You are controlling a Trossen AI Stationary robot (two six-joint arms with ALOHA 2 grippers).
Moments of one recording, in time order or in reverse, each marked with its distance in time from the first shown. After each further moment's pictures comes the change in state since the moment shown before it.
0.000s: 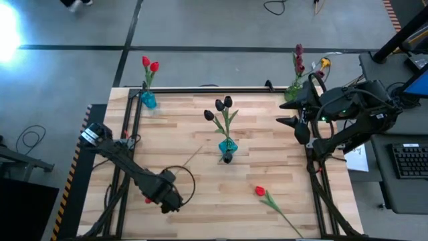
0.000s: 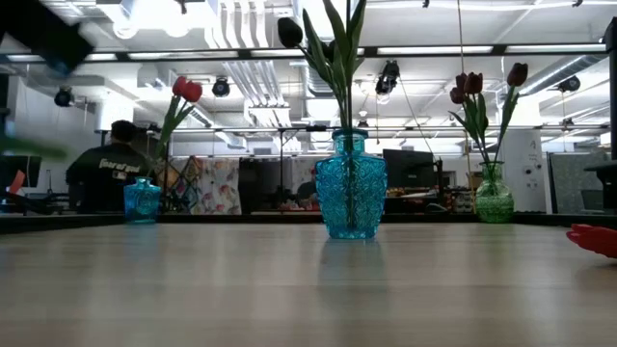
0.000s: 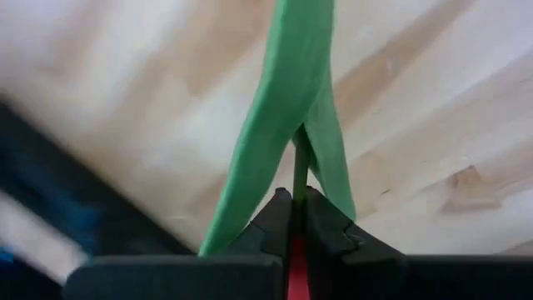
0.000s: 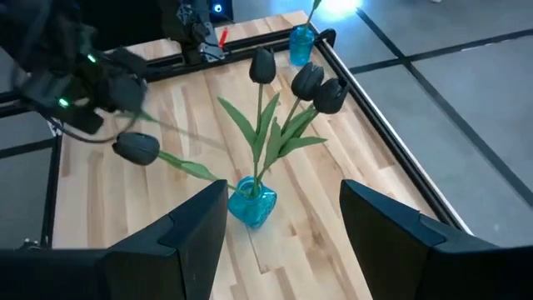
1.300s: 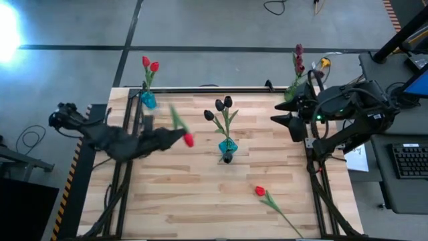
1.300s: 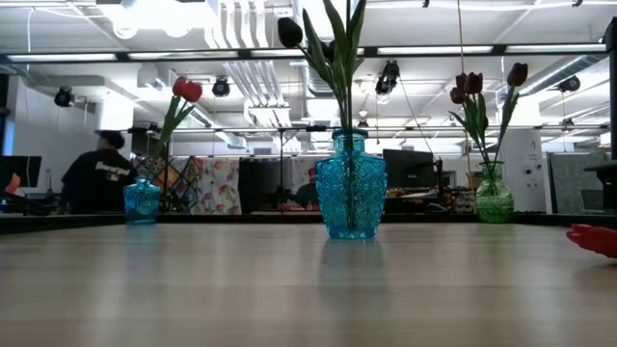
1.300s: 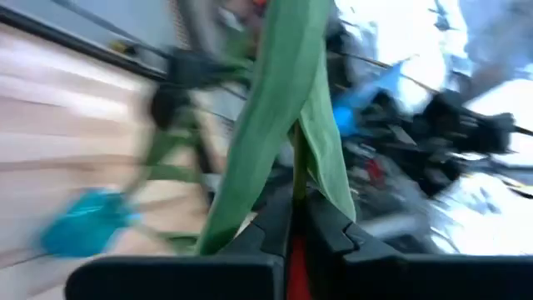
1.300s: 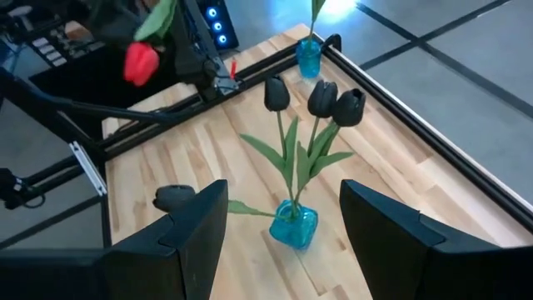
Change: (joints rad) left arm 0.135 -0.630 -0.039 0.879 -1.149 0.105; right arm 0.000 0.038 0.039 0.066 0.001 0.209
